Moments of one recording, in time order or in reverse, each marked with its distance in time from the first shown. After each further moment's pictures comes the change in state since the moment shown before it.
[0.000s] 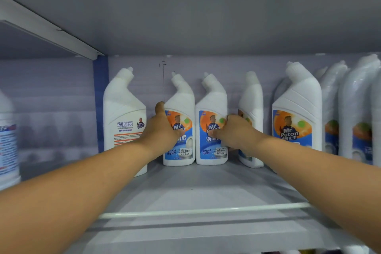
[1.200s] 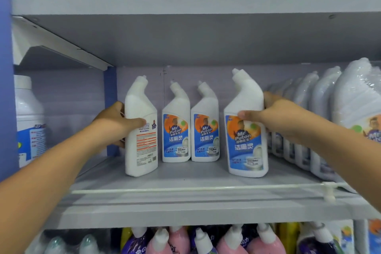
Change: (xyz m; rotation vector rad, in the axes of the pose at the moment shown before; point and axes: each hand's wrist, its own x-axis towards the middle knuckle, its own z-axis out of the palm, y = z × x) left_hand -0.060 0.019 -0.113 -0.044 0.047 -0.225; right_hand -0.077 0.004 -0.124 0.276 -0.010 -0.175
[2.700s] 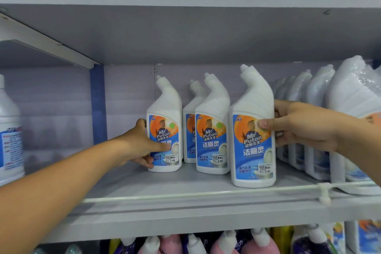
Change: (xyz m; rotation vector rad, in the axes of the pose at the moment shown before) left_hand 0.009 -0.004 0.072 0.009 -0.328 -0.042; right_hand -0.023 0.015 -0.040 0.178 -0.276 0.107
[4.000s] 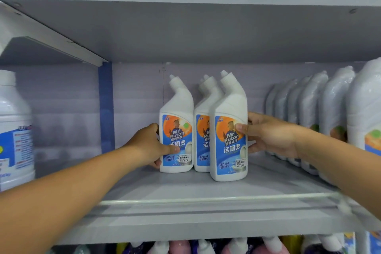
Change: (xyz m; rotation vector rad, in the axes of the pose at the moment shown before) left_hand 0.009 -0.013 0.006 0.106 0.062 0.107; right_hand 0.064 0.026 0.046 0.088 -0.131 0.000
